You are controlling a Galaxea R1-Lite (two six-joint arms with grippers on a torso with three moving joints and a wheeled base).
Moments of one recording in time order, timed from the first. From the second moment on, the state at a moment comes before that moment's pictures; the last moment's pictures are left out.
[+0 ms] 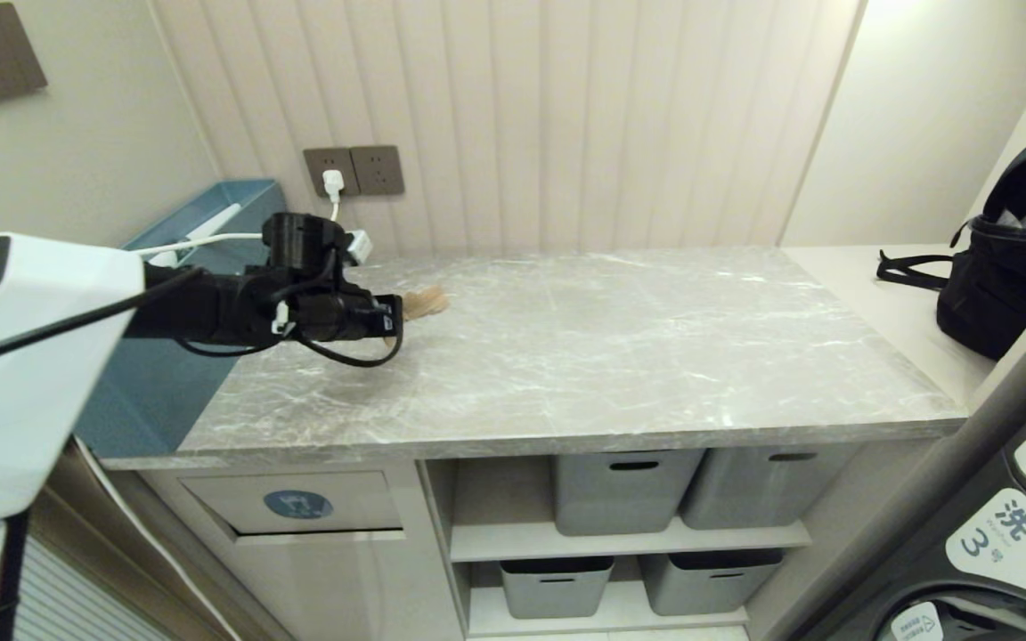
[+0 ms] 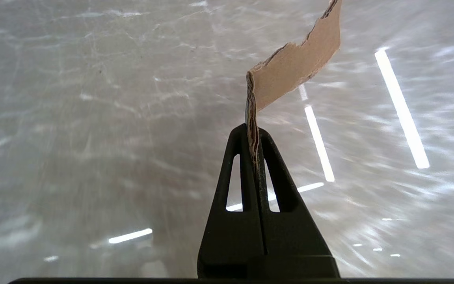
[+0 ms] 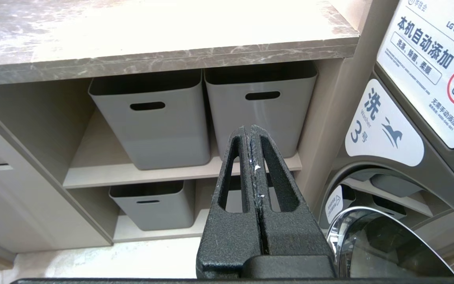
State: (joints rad) left arm -0.22 2.20 -1.72 -0.03 -0.15 -0.10; right arm 0.00 0.00 0.00 0.00 -0.04 0.05
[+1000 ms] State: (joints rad) left arm -0.17 1.27 -0.89 -0.03 -0.85 -0.38; right arm 0.00 0.00 0.00 0.00 -0.04 0.05
